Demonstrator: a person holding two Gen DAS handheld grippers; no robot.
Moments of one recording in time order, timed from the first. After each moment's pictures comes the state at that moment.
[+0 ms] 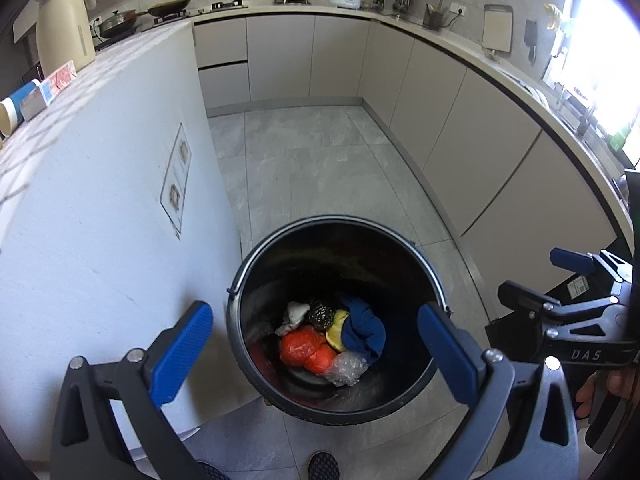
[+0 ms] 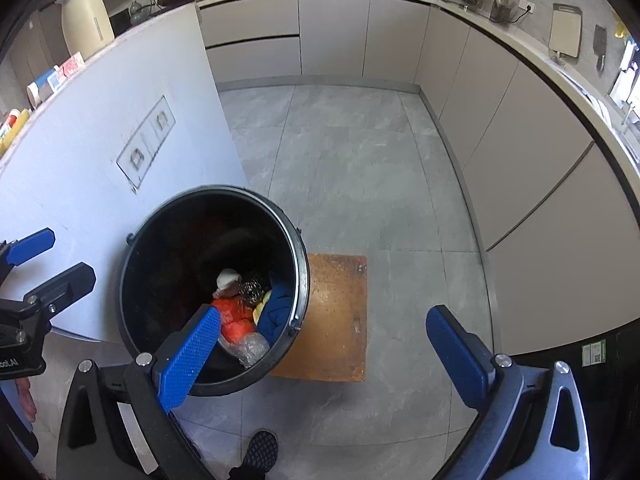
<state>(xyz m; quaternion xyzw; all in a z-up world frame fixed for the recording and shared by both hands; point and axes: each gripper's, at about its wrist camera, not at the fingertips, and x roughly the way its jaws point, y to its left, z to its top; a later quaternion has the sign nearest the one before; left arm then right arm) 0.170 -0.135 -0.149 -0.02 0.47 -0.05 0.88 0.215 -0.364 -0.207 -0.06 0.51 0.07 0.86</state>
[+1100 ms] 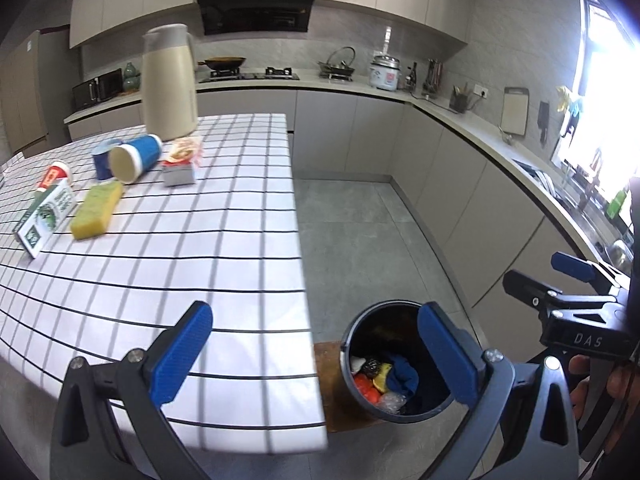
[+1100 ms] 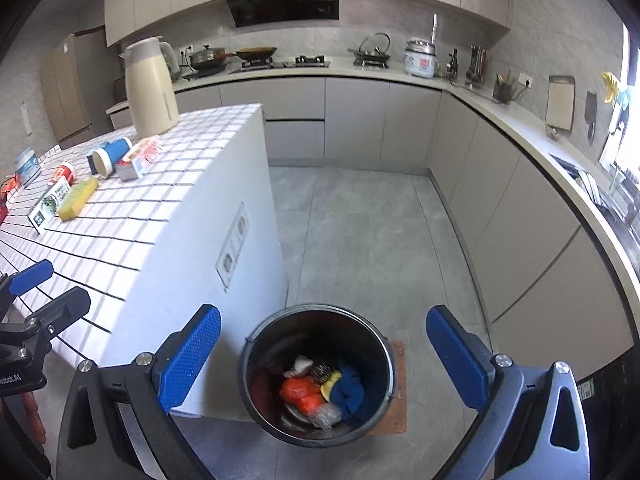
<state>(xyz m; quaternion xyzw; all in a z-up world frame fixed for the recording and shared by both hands) 0.118 0.006 -0.033 -0.06 0.36 -0.01 0.93 0.182 -0.225 -0.056 -0.06 0.38 0.09 0.92</state>
